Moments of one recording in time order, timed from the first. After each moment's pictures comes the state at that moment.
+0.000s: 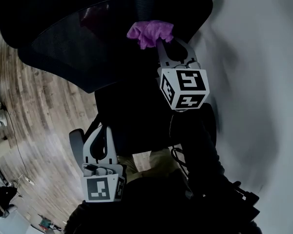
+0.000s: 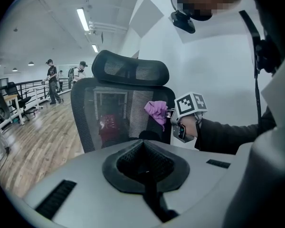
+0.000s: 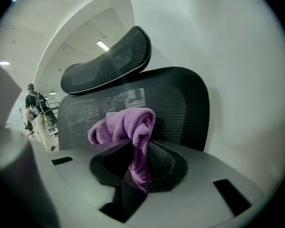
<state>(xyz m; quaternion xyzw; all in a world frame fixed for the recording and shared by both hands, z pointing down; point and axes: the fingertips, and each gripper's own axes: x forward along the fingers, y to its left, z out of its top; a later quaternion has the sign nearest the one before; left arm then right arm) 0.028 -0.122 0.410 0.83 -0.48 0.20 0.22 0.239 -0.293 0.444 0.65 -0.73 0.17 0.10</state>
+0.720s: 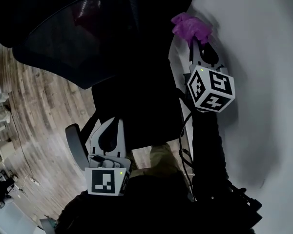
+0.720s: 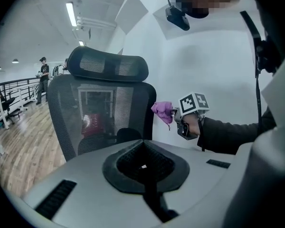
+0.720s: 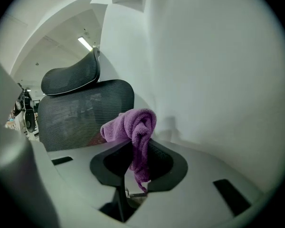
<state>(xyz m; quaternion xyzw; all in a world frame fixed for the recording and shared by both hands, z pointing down) 0.092 -0.095 0.413 0.87 -0.41 0.20 0.19 0.367 -0.214 0.443 0.75 -0.63 0.17 0.10</state>
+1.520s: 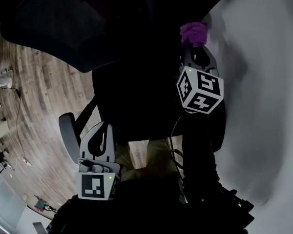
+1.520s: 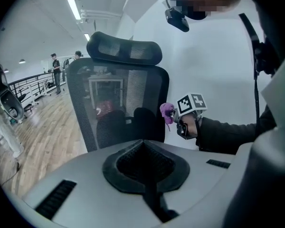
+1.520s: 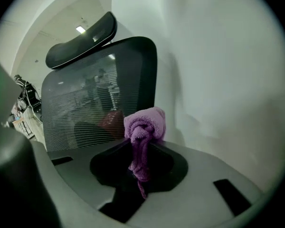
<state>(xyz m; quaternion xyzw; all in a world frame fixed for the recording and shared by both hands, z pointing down) 0.031 -0.080 0.471 0.83 -0.45 0.25 0.23 0.296 -0.220 0.552 0.72 -0.64 0.24 0.14</state>
